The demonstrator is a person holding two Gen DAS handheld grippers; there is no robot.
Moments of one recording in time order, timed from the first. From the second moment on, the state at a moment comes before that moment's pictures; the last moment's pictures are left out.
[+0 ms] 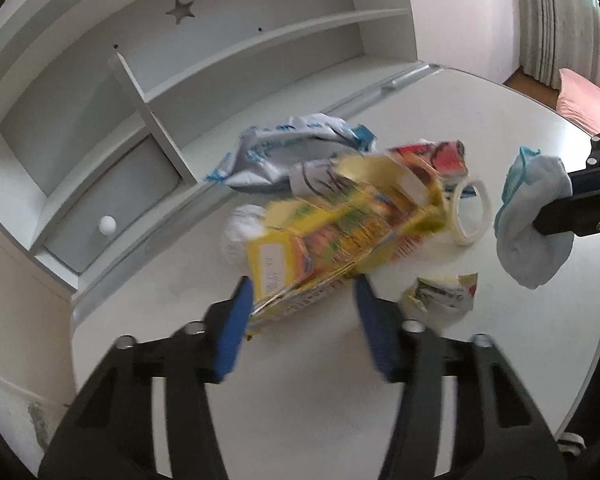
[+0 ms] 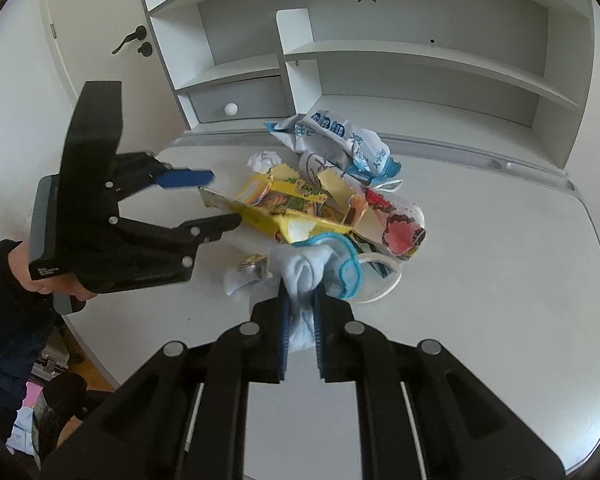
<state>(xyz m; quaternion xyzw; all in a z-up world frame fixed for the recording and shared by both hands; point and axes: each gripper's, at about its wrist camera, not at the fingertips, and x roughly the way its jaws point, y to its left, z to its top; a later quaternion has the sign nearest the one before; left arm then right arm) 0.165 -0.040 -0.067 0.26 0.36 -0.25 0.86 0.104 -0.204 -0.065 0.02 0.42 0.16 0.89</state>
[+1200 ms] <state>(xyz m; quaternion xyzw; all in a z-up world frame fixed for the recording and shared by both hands) 0.079 -0.114 0.016 0.13 0.33 -0.28 0.89 0.001 -0.379 -0.042 0.11 0.38 0.03 0.92</state>
